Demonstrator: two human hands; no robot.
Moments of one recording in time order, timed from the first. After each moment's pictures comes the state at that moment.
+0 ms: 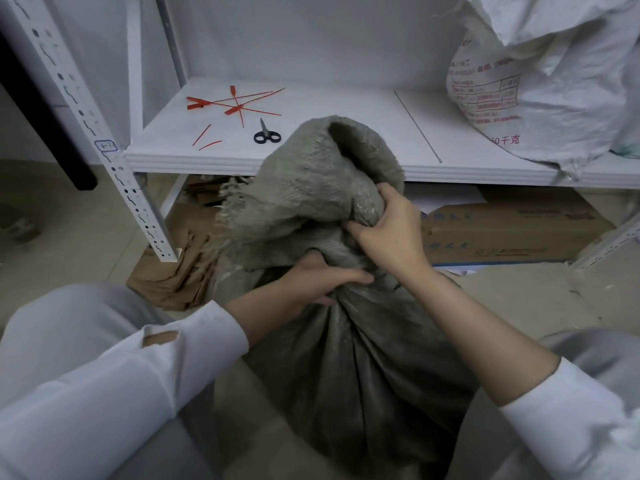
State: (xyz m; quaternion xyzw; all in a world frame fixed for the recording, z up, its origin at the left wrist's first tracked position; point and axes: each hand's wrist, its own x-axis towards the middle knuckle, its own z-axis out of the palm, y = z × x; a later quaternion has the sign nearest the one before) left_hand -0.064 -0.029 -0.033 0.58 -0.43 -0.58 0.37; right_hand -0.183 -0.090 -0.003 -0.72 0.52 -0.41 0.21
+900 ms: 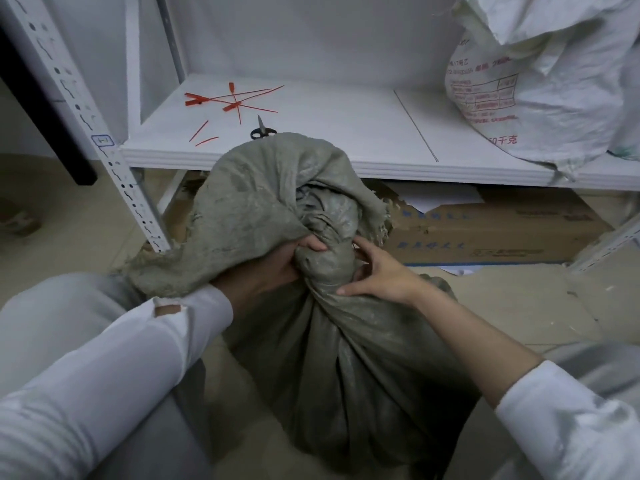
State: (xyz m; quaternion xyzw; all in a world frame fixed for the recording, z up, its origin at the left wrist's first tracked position) left_hand -0.028 -0.060 -0.061 0.42 -0.37 -0.68 0.47; right_hand -0.224 -0.103 -0.067 -0.73 0.46 -0.14 0.49
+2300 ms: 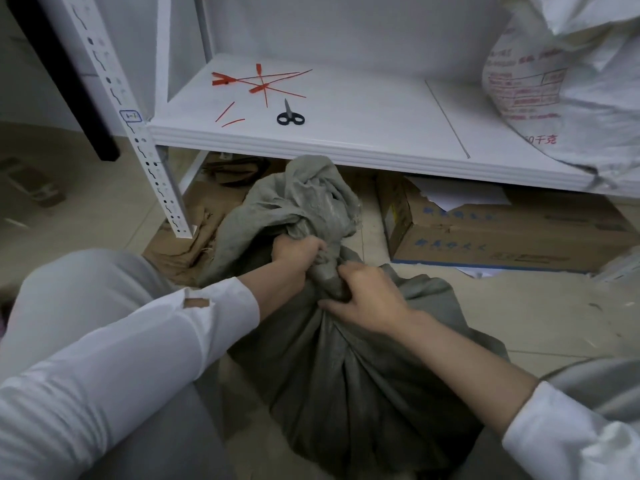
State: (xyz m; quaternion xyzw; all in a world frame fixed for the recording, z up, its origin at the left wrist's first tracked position) left_hand -0.035 -0.055 -0.065 0.71 -0.14 -0.47 0.51; right_hand -0.179 -0.061 -0.087 -0.92 0.37 -0.09 0.10
